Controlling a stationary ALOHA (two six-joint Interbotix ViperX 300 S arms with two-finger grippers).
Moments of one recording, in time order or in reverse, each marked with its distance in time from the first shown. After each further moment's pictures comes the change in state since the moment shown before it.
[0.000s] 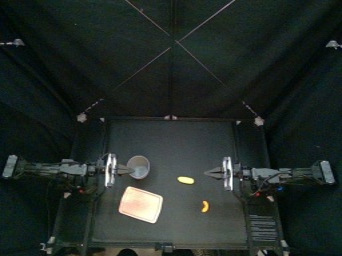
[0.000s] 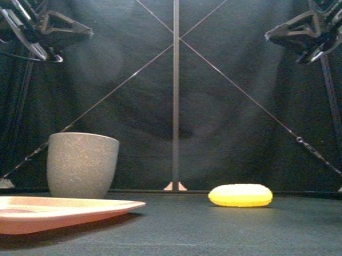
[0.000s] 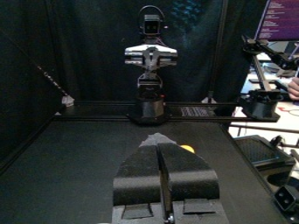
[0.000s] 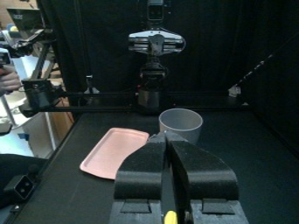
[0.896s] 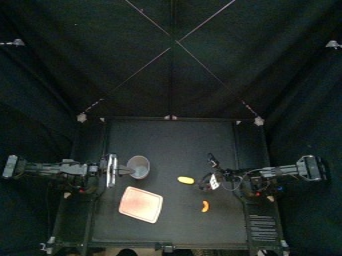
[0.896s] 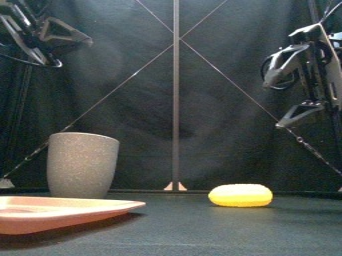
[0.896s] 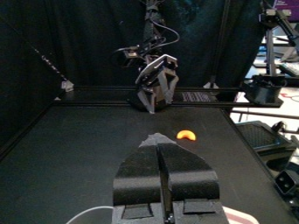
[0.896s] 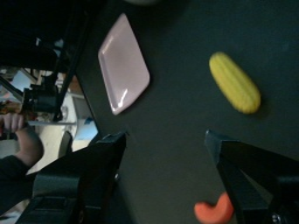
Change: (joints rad) left arm 0.018 0.008 0.003 -0.002 0.066 0.003; right arm 0.015 0.368 -0.080 0.692 0.402 0.371
